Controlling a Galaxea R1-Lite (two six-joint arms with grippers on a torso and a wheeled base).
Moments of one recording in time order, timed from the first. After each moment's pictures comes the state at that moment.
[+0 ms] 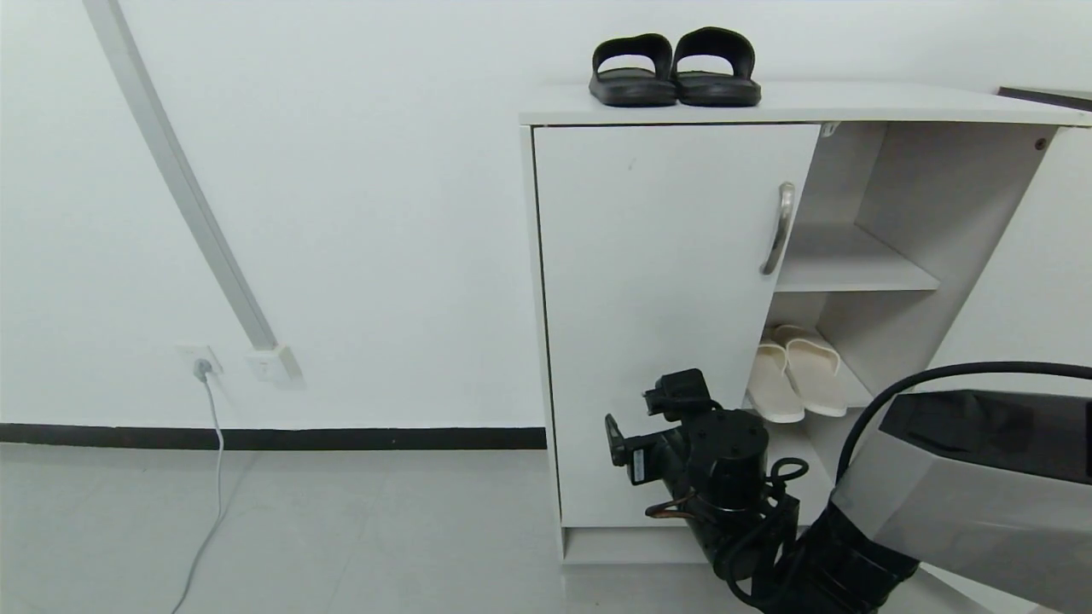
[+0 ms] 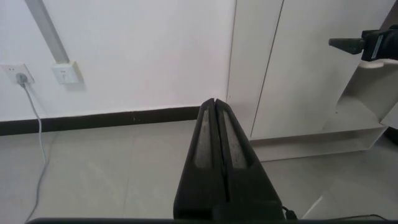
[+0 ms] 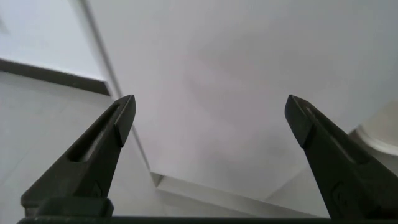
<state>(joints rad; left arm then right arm) -0.01 0.00 0.00 0.01 -0.07 0.01 0.79 2.23 -0.80 -1.34 -0.54 0.03</state>
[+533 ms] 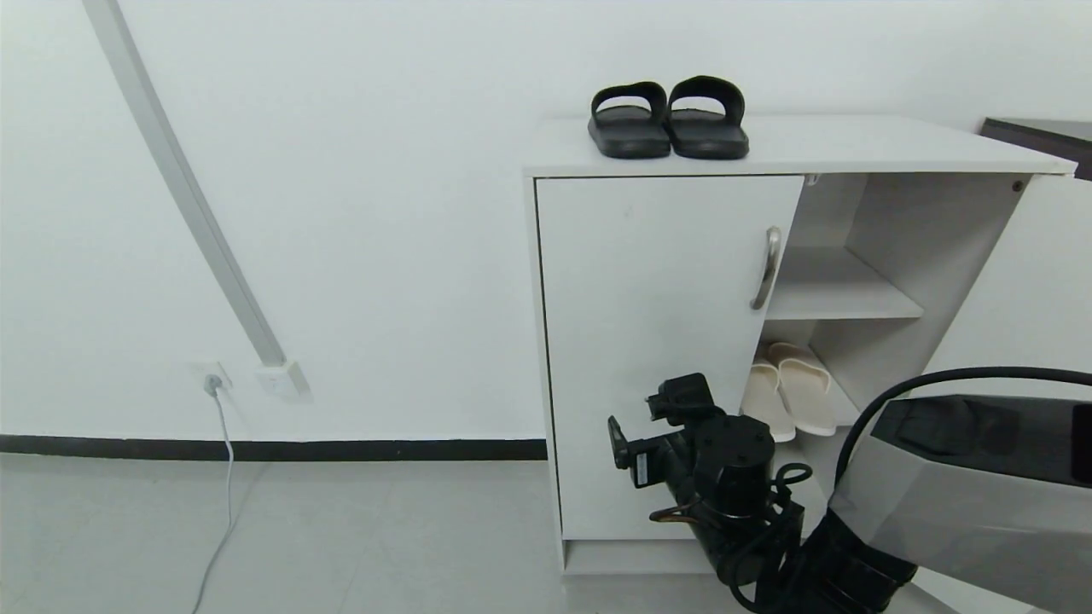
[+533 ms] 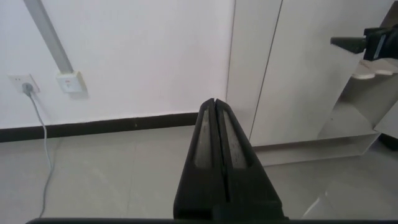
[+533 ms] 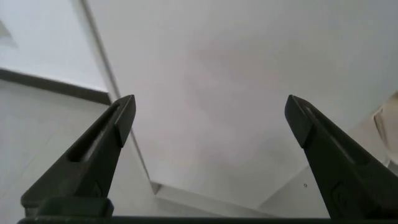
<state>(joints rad) 0.00 0.00 0.00 0.01 -0.07 0.01 0.78 2.24 -0.77 -1.39 -0.54 0.01</state>
